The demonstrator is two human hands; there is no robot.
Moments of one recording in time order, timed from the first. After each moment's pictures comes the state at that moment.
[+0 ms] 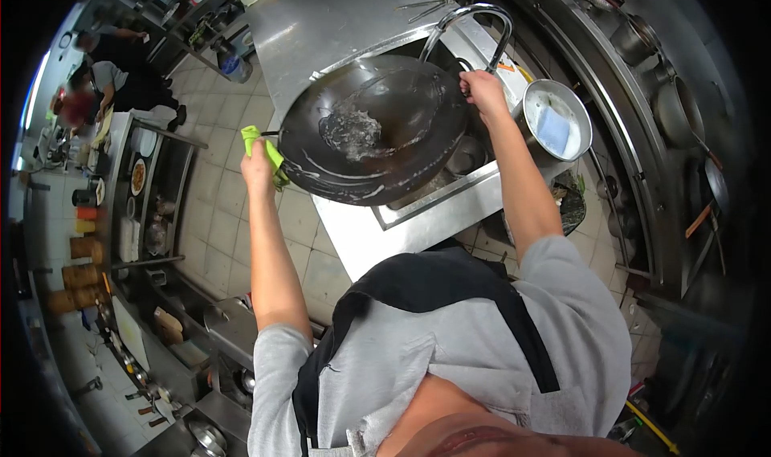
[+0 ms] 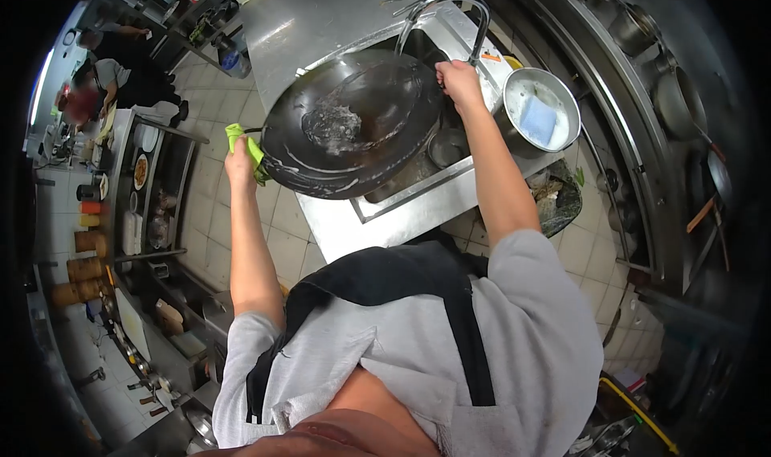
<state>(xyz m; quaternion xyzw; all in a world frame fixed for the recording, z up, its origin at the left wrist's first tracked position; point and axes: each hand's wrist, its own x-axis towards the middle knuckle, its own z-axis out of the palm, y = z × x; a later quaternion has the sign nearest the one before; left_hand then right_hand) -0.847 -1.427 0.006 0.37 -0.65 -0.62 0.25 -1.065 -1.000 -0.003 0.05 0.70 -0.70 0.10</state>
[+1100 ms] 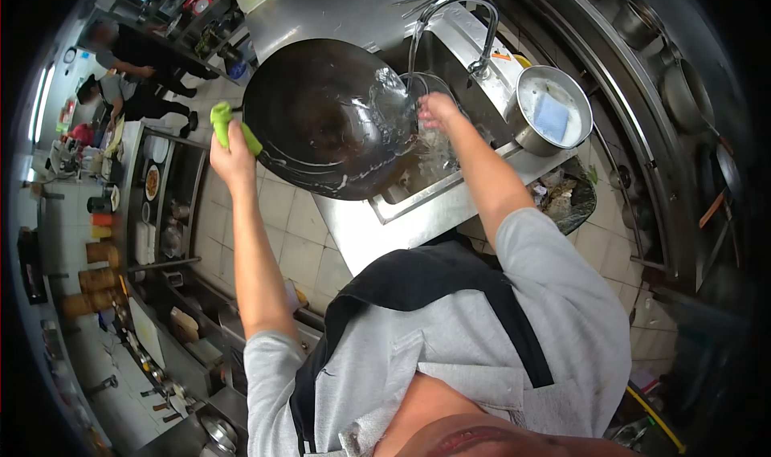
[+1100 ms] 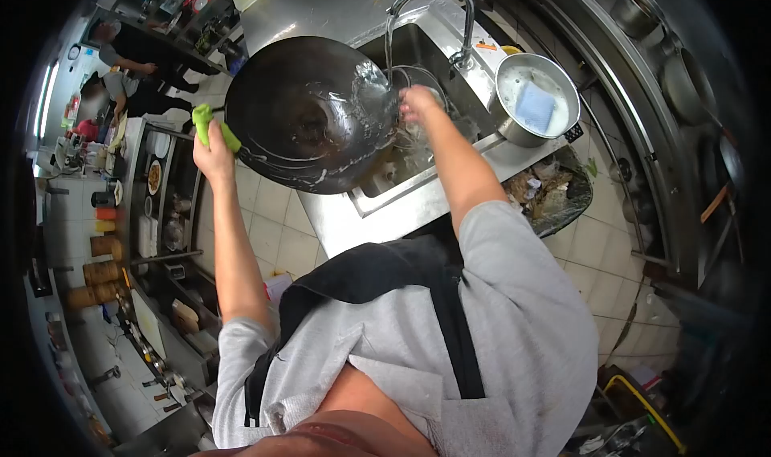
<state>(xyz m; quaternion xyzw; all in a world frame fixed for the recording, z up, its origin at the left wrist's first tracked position) -0.848 -1.378 0.113 0.20 -0.82 -0.33 0.43 -1.065 -1.059 -0.127 0.12 0.64 -0.68 0.34</state>
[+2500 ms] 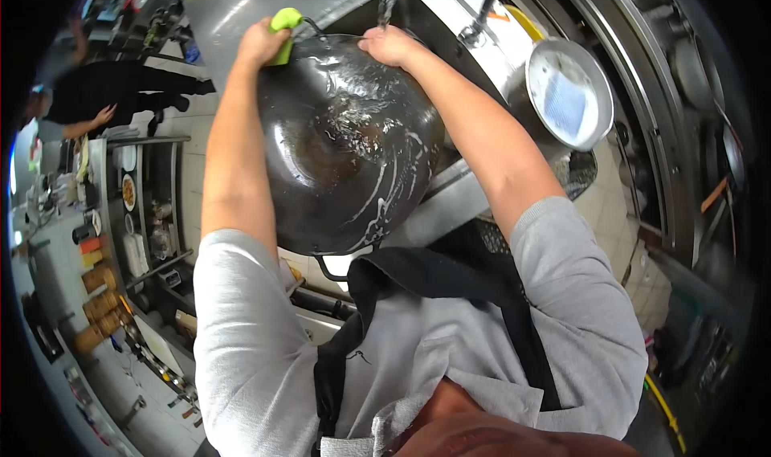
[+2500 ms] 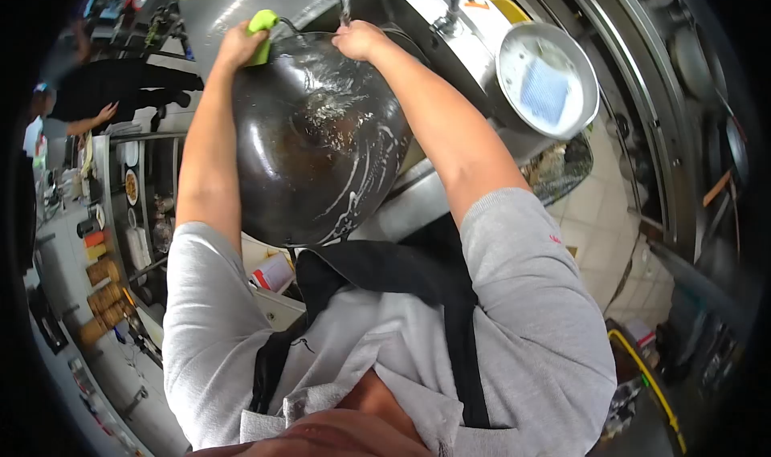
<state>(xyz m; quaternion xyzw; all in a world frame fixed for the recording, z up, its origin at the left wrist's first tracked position) -1.136 -1.390 0.008 0.06 -0.99 -0.10 -0.01 -1.145 -1.111 -0.064 -0.20 0.88 -0.37 0.23</state>
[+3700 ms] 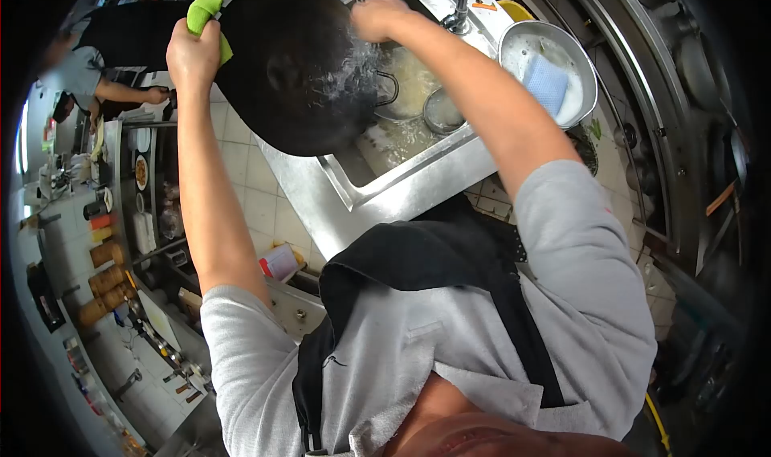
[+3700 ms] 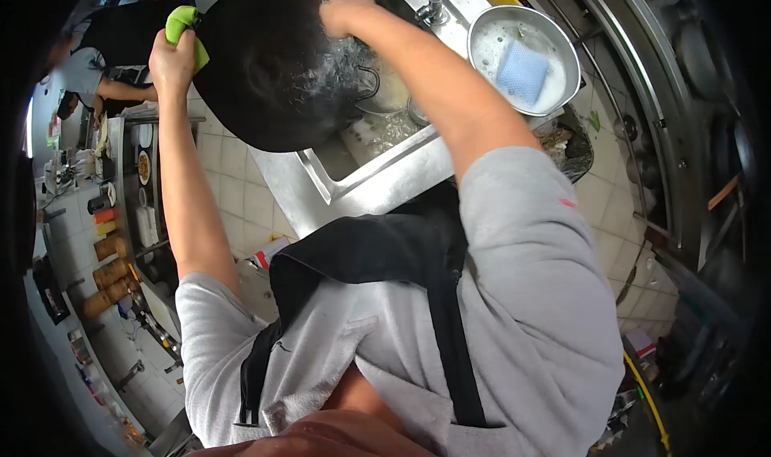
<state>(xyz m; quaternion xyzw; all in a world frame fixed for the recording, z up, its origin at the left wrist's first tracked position) -1.024 -1.324 0.168 0.14 -0.94 -0.10 0.28 -1.127 -1.075 0.038 -0.32 0.93 -0.14 0.14</state>
